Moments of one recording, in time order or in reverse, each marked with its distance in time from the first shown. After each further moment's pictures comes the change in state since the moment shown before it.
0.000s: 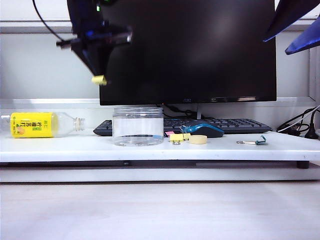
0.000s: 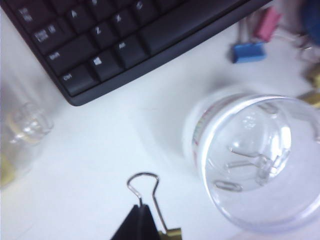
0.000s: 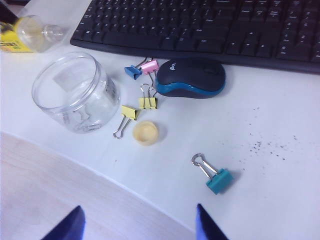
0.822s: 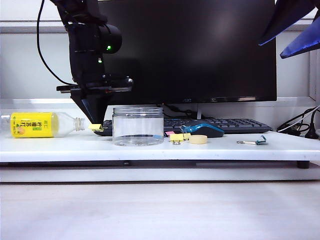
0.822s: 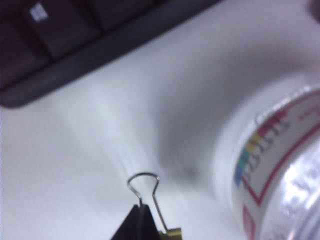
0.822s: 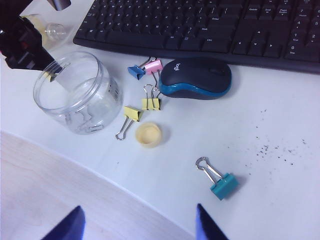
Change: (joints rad) left arm 0.007 0.002 -0.351 0.282 -0.031 0.009; right arm 0.000 0.031 0.000 0.024 -0.018 0.000
